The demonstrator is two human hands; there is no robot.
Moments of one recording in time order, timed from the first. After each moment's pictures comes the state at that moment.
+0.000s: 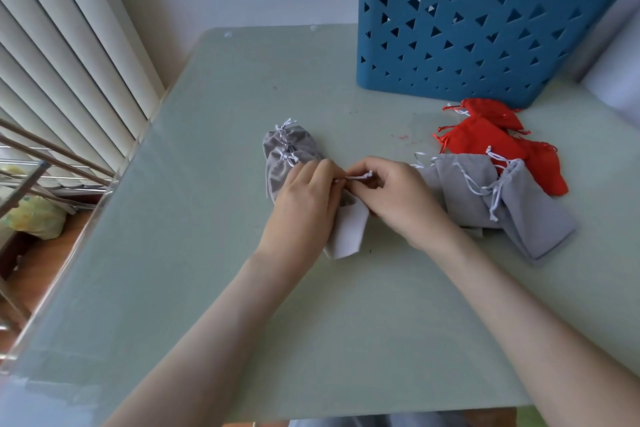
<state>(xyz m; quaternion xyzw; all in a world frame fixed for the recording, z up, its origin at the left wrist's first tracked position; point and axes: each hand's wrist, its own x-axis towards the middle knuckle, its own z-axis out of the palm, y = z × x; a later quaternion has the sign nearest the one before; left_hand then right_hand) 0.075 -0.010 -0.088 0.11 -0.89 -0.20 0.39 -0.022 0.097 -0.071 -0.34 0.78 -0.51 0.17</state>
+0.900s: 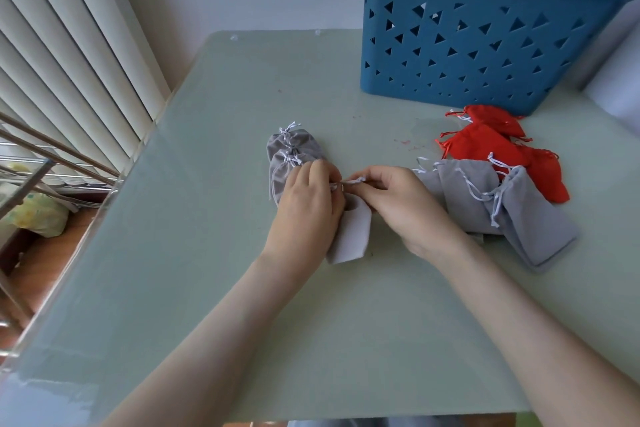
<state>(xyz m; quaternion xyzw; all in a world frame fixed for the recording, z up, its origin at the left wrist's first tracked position) 0.076 -0.005 -0.083 0.15 -0.89 -0.22 0.36 -0.015 0.095 -0.067 -0.28 0.71 -0.59 0.27</state>
